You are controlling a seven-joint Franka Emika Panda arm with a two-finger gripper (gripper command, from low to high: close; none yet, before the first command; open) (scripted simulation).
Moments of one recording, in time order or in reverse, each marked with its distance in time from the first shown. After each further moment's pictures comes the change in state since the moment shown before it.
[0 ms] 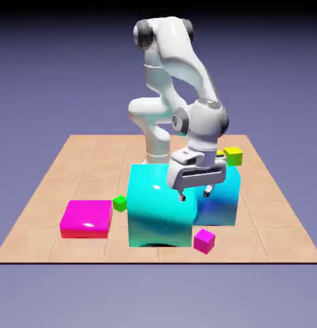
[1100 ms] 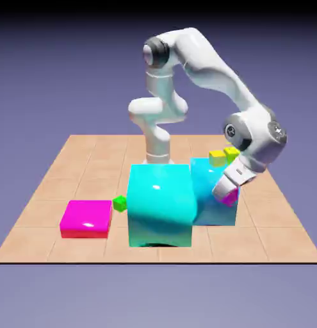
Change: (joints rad) arm 0.044 0.082 0.273 0.254 0.101 -0.658 0.038
